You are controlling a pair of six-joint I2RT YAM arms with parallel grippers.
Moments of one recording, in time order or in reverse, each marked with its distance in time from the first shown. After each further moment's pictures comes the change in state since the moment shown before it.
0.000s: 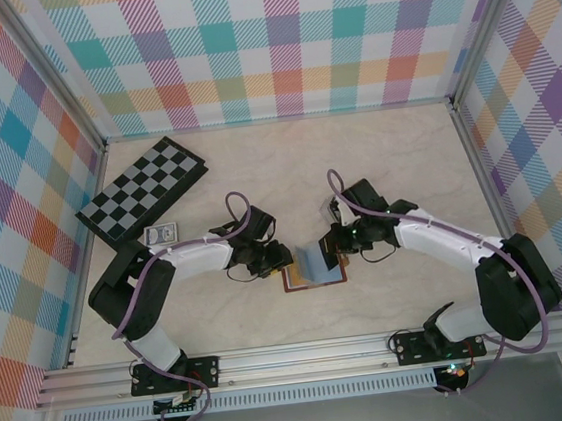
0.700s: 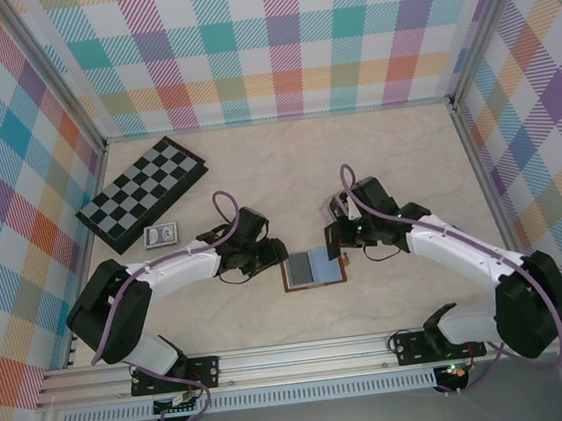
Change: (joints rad) left arm -0.009 -0.155 -0.049 -0.024 -0.130 -0.006; right arm -0.002 -0.091 -0.039 0.065 0.065 0.109
